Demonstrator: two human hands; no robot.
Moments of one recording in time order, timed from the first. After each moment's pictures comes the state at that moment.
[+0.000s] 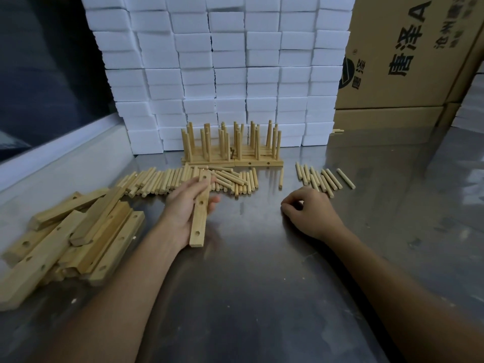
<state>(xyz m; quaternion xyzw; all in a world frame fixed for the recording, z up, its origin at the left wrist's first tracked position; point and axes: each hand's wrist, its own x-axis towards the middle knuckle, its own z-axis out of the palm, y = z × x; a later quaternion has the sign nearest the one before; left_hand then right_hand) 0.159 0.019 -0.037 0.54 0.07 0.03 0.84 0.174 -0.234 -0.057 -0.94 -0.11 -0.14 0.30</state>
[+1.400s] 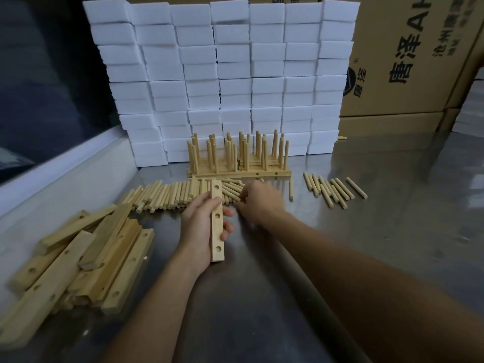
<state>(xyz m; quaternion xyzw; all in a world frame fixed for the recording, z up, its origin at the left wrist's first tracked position) 0.166 0.015 -0.054 0.54 0.02 0.08 0.84 0.244 -0.109 -0.049 -0.96 -0.06 -0.15 0.21</state>
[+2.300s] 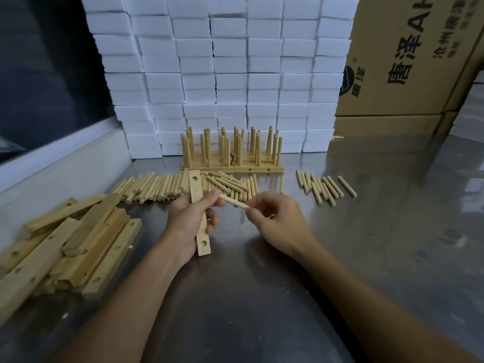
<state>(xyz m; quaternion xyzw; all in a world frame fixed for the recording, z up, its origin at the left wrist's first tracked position) 0.156 0.007 -0.044 0.59 0.03 0.08 0.80 0.152 -0.172 -0.047 -0.84 -0.15 -0.14 0.51</state>
